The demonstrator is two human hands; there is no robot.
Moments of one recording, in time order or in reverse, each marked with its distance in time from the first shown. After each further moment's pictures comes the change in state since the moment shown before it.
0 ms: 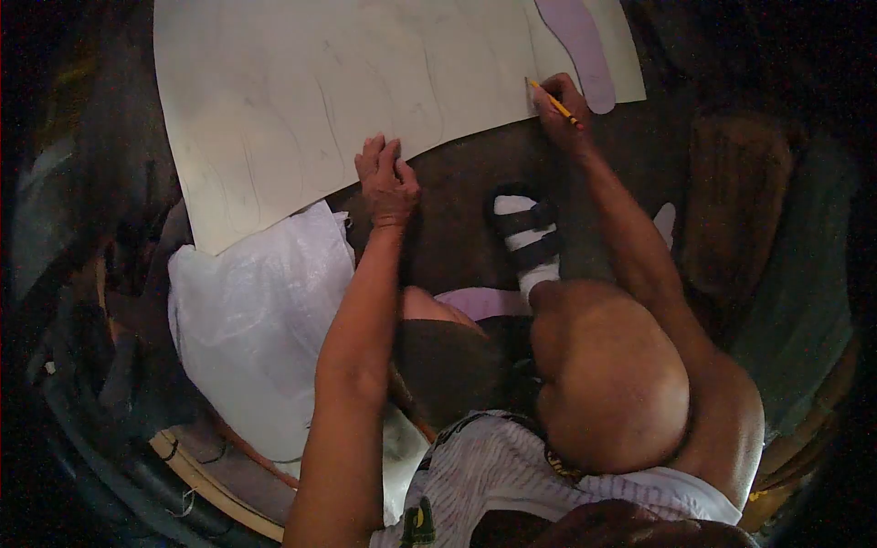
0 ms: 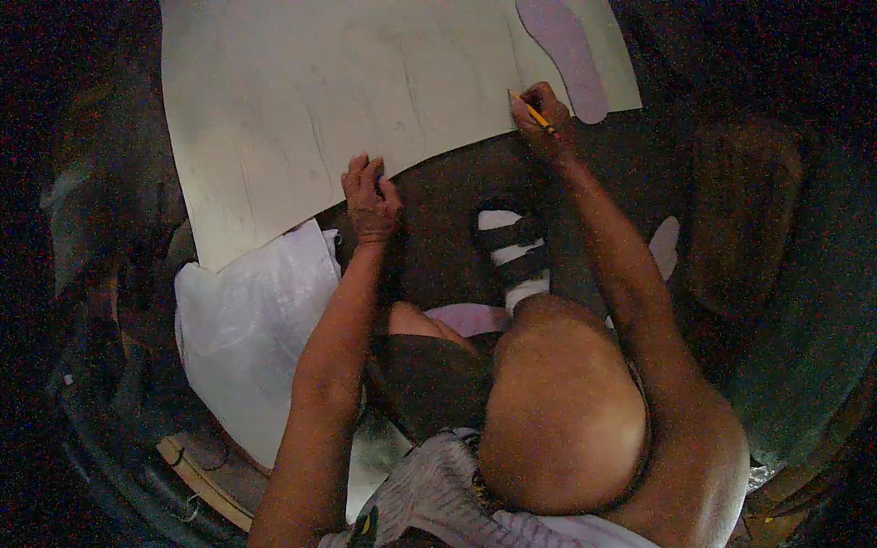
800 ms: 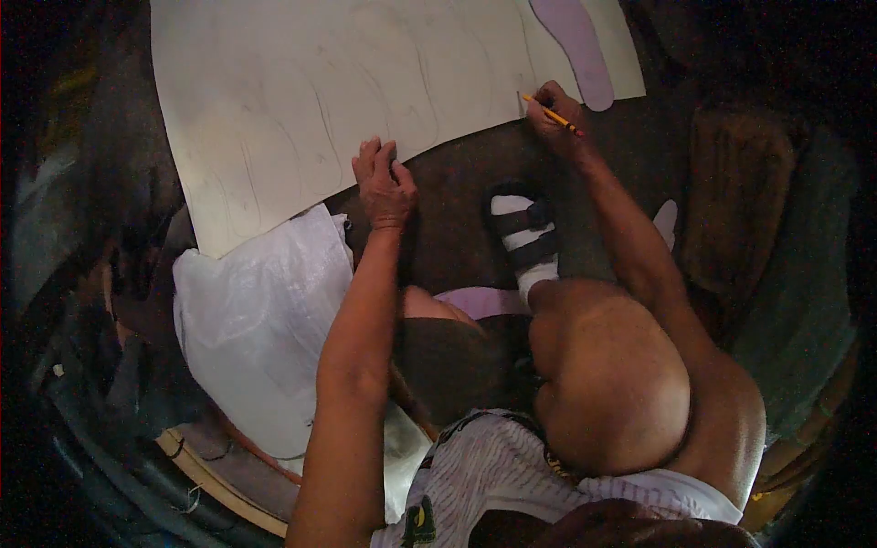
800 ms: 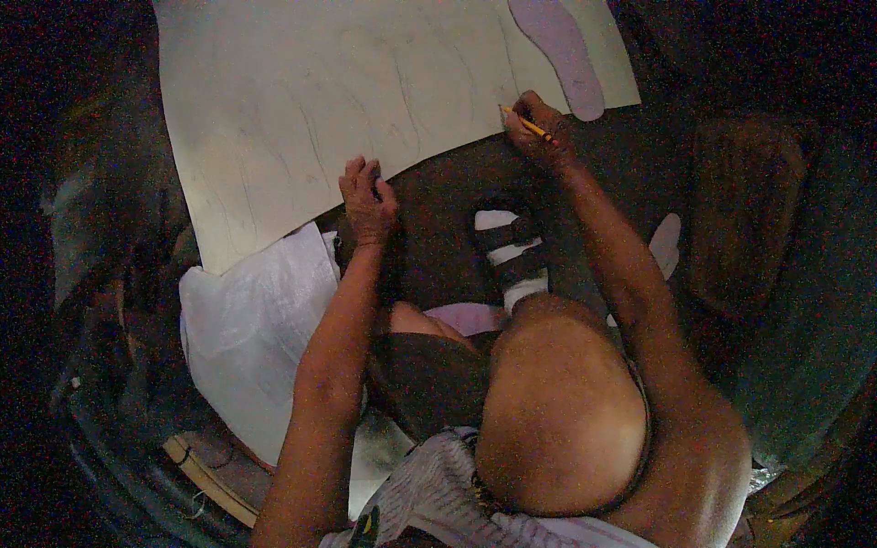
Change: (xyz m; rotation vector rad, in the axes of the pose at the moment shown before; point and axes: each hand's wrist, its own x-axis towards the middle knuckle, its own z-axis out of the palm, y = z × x) left_hand 0.001 0.002 0.001 -0.011 0.027 -0.004; right_hand -0.010 0.002 -0.005 -0.034 -0.109 -0.030
